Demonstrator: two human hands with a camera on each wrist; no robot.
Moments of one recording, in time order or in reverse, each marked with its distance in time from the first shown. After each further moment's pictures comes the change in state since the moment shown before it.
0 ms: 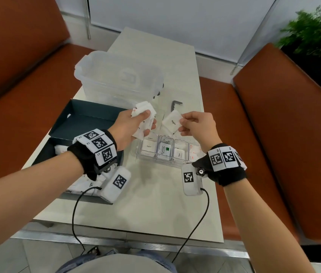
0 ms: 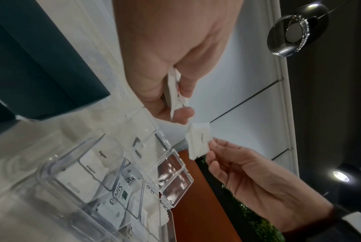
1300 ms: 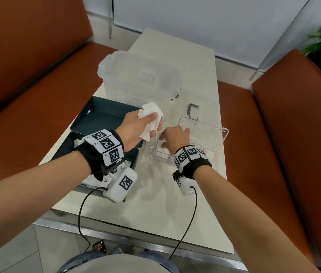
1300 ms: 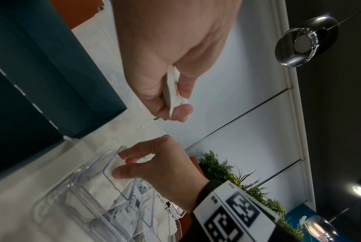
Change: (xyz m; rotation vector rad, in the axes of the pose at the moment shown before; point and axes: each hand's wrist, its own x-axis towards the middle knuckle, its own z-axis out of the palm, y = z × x) left_hand -0.008 0.002 -0.027 -0.051 0.039 0.027; right_hand 0.031 0.036 0.104 -1.236 -0.313 -0.280
